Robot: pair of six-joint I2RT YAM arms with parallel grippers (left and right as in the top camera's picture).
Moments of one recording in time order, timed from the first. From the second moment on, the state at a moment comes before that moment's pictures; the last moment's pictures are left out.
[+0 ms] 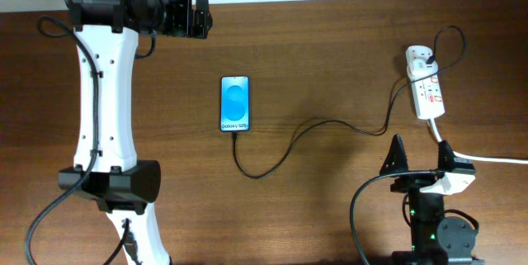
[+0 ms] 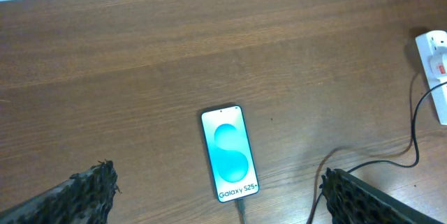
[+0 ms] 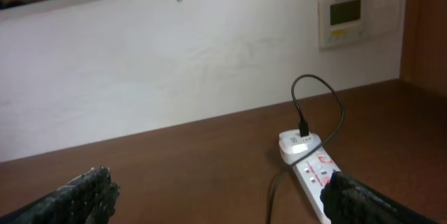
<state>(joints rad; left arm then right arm) -0.11 2.12 2.61 -1.47 0.23 0.02 -0.04 0.02 0.15 -0.08 0.06 0.20</state>
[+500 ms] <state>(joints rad) -0.11 2.12 2.61 -1.47 0.23 0.02 -0.04 0.02 0.01 -0.07 0.06 0.20</state>
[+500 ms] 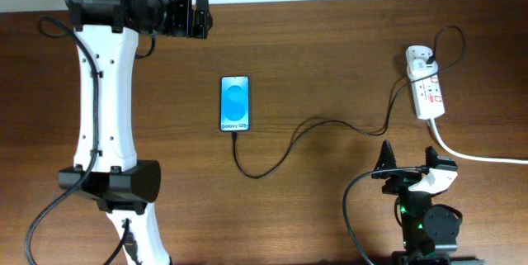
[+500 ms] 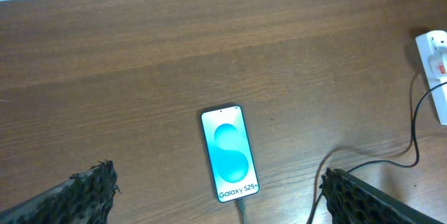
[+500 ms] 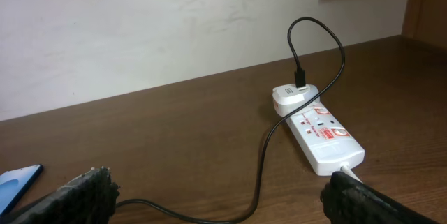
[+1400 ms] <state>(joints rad) -0.11 1.44 1.68 -1.39 -0.05 0.02 -0.04 0.01 0.01 -0.07 0.06 0.20</state>
